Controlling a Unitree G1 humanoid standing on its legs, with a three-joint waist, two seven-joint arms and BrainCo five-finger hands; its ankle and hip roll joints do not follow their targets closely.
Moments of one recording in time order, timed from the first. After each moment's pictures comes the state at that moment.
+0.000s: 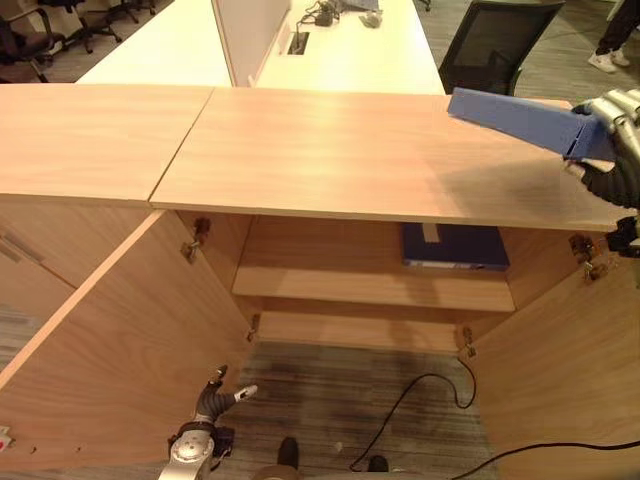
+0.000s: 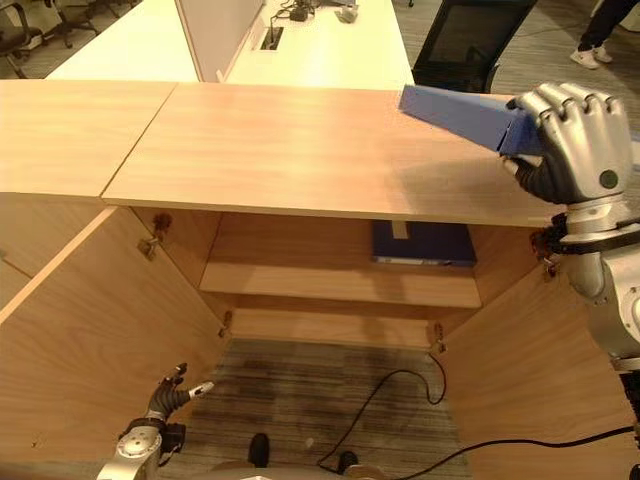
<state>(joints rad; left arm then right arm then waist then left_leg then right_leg) 0.08 0.31 -0.18 0.79 -0.19 -0.18 0.14 -0.24 -1.14 -0.10 -0.05 -0.64 -0.12 -0.49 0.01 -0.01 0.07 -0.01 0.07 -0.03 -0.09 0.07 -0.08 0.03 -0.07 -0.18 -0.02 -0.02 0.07</state>
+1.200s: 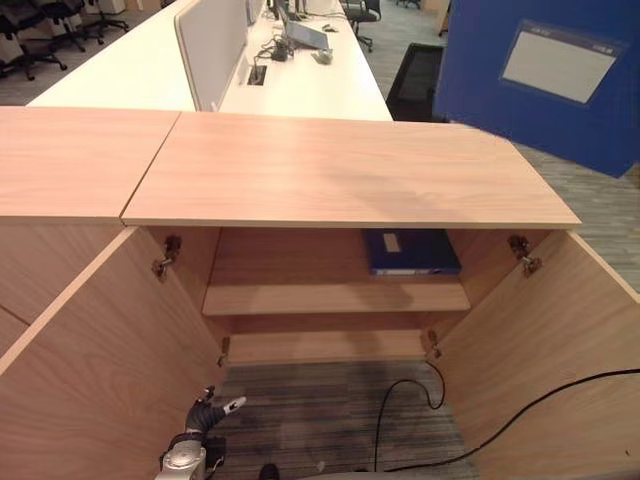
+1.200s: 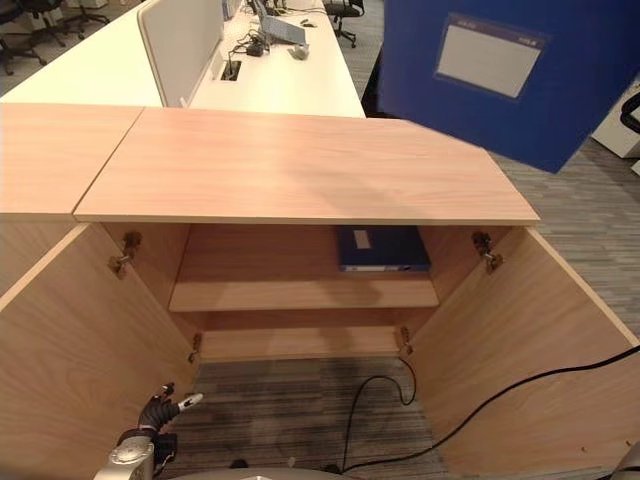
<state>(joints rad) 0.07 0.32 -0.15 0.88 -0.27 -0.12 0.14 -0.91 -1.25 0.15 0.18 0.90 -0.37 -0.29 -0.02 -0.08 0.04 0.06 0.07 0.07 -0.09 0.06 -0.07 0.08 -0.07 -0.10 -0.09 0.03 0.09</state>
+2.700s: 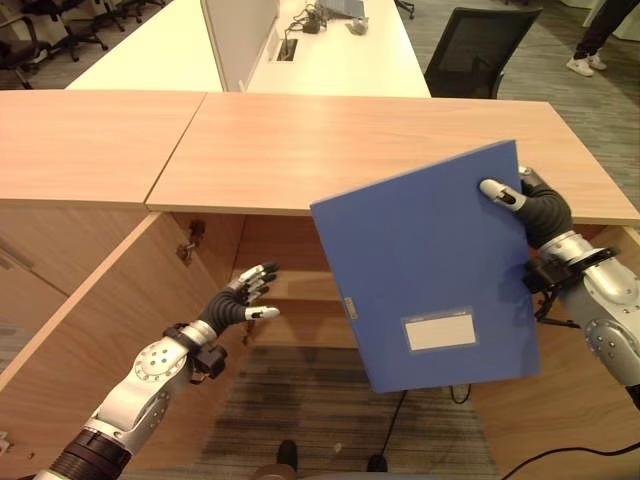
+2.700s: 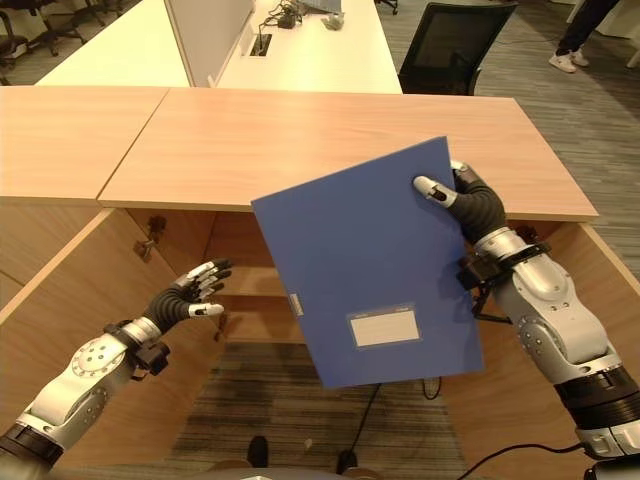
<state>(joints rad) 0.00 0.76 -0.36 -0.03 -0.69 -0.06 -0.20 -0.24 -0.97 0.18 -0.12 0.87 -0.10 0.11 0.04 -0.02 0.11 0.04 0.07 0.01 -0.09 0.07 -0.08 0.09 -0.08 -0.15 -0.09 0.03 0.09</state>
